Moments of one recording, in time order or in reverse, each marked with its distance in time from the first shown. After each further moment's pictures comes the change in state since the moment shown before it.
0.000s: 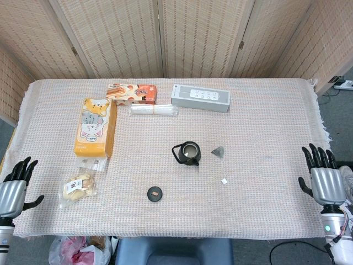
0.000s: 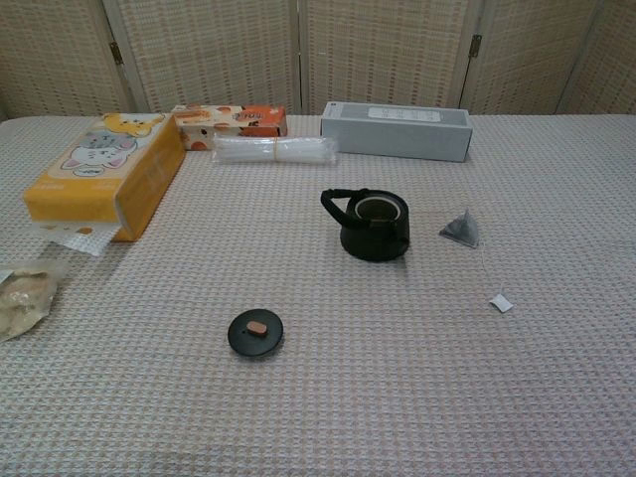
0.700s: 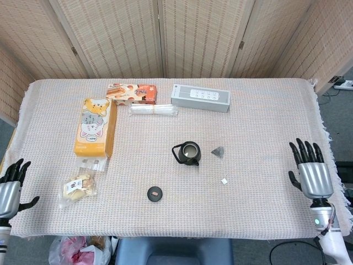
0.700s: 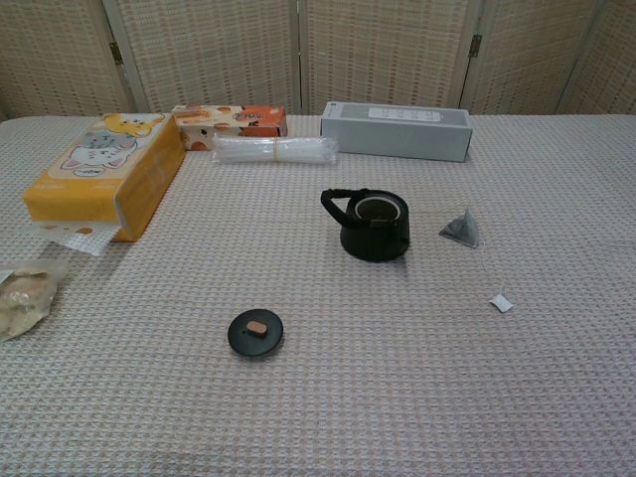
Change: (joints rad) left arm 0.011 0.003 -0.013 -0.011 -0.078 -0.010 0.013; right arm 0.070 -0.091 -0.004 0.133 -0.097 -0.015 0.036
